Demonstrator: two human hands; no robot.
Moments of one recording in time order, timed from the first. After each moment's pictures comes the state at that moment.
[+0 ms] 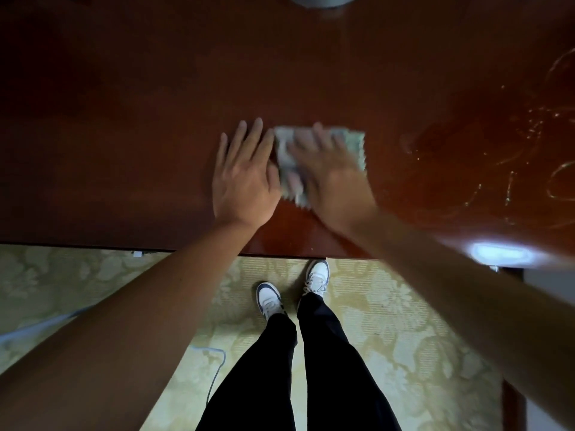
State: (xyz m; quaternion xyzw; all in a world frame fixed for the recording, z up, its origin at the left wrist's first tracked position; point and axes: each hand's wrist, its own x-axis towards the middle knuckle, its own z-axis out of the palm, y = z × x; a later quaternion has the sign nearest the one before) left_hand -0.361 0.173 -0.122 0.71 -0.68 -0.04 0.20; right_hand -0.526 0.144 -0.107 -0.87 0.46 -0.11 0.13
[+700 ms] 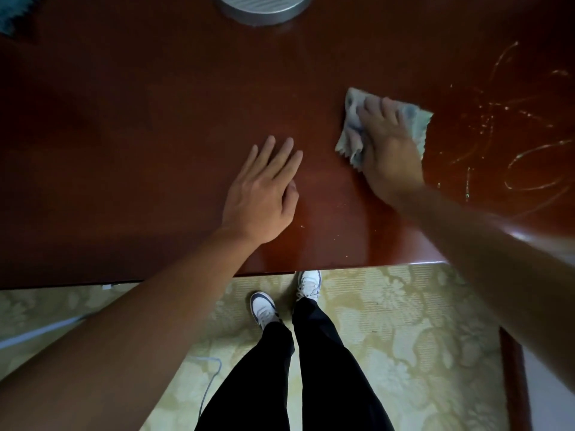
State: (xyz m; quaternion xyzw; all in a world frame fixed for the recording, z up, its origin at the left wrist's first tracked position) left_hand -0.419 0.153 -0.122 0.57 -0.80 -0.06 0.17; right_hand -0.646 0.083 -0.105 -0.77 0.61 -0.13 0.16
